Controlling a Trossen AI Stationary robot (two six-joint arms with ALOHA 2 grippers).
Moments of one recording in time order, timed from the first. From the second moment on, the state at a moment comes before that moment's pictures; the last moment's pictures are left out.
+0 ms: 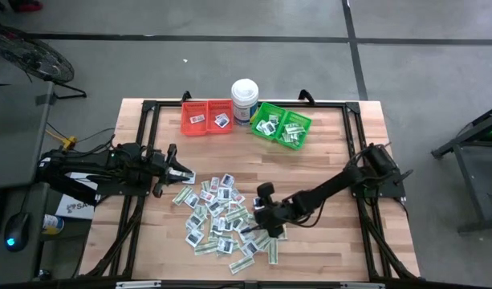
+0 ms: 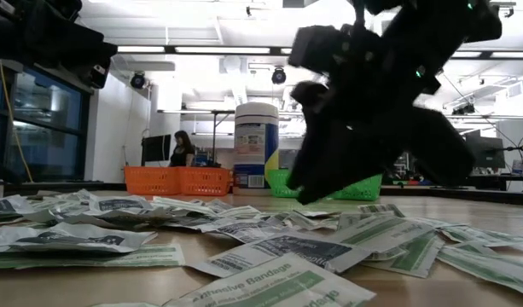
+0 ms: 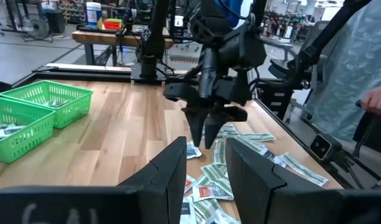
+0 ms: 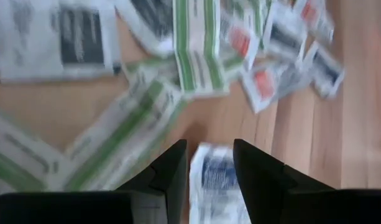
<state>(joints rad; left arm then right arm) -0.04 0.19 0.19 -0.06 0.15 -0.08 0.41 1.93 1.09 -0.14 0.42 -0.08</state>
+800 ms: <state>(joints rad) -0.04 0.19 0.19 -0.06 0.15 -0.08 0.34 1.92 1.09 -0.36 0.32 -0.06</state>
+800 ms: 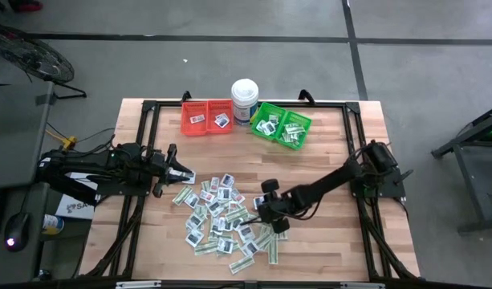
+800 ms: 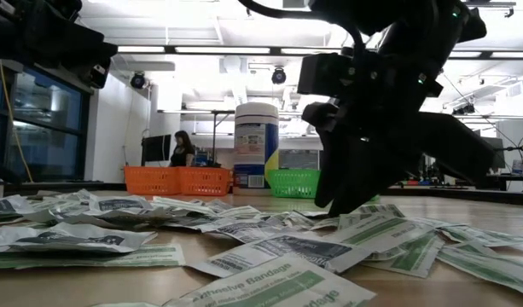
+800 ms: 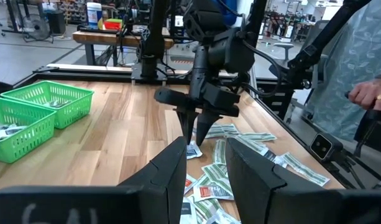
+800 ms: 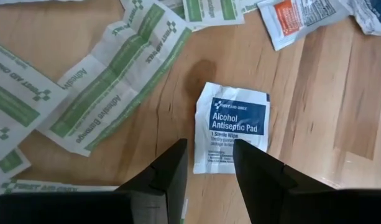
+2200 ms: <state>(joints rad) -0.04 0.19 0.19 -0.06 0.14 -0.08 0.22 1.95 1.10 -0.43 0.03 -0.05</state>
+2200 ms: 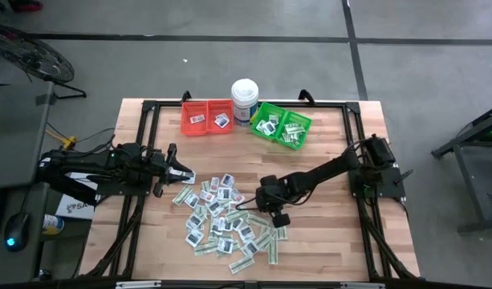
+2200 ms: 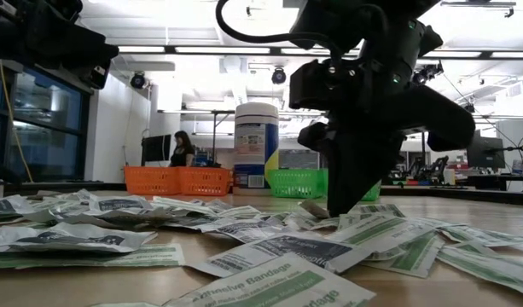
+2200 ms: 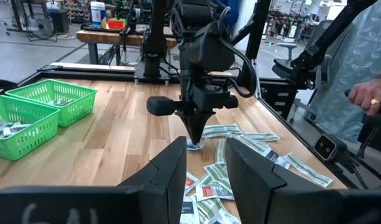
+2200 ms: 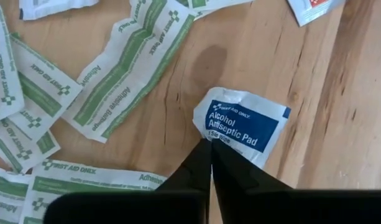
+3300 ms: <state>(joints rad) -0.04 0.55 0.19 0.34 -0.13 -0.49 0.19 1.96 1.70 -0.81 0.48 -0.32</state>
